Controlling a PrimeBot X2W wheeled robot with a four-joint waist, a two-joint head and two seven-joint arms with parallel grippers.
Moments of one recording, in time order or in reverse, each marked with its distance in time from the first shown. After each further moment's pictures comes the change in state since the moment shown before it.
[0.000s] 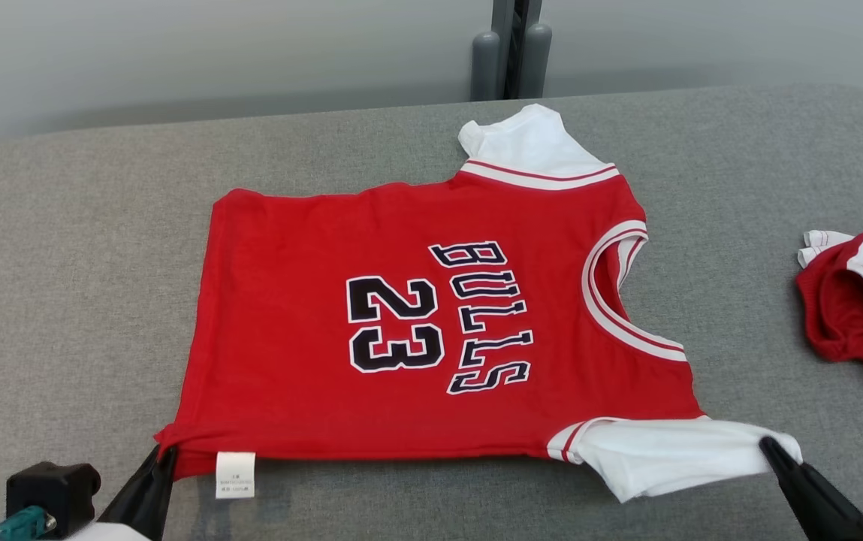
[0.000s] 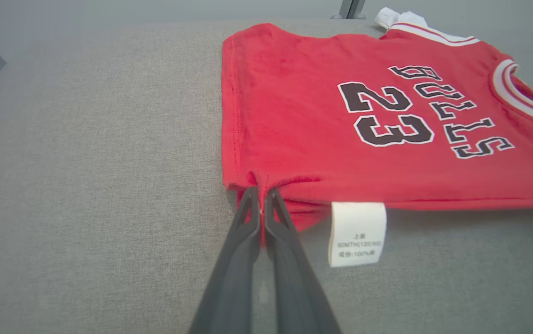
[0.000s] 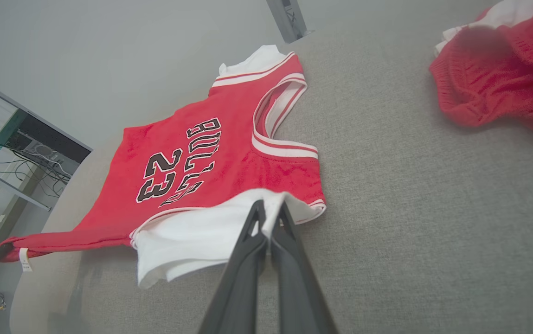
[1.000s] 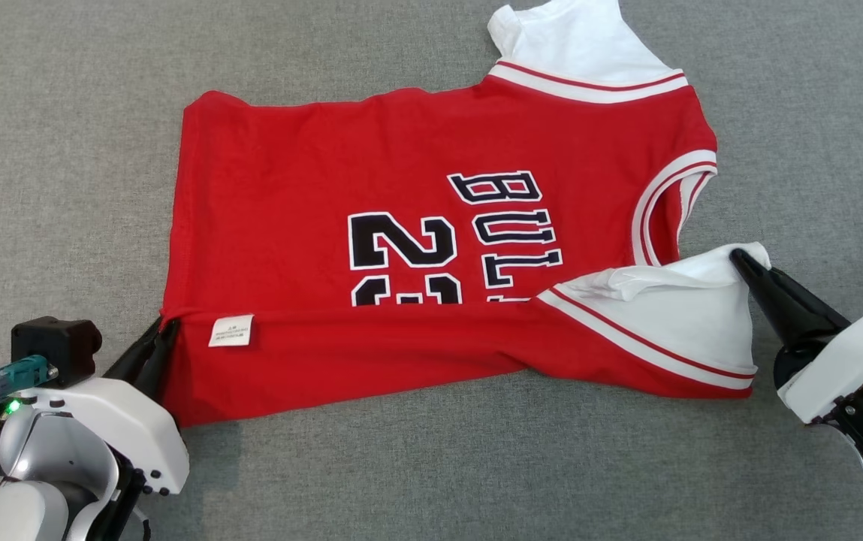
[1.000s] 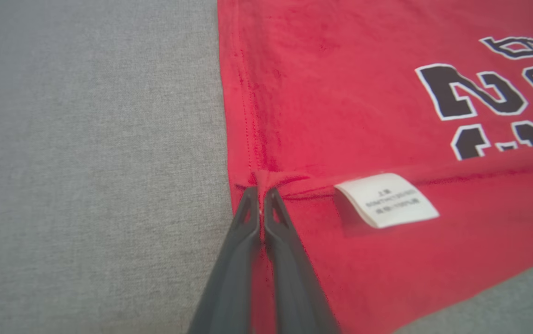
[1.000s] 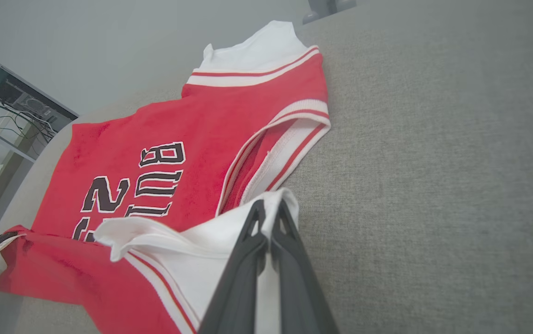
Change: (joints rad) left arm -0.388 -0.009 -0.053 0.280 -0.041 -0.140 0.018; right arm -0.588 -0.204 0.207 0.378 0.100 0.000 -0.012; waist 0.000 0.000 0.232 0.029
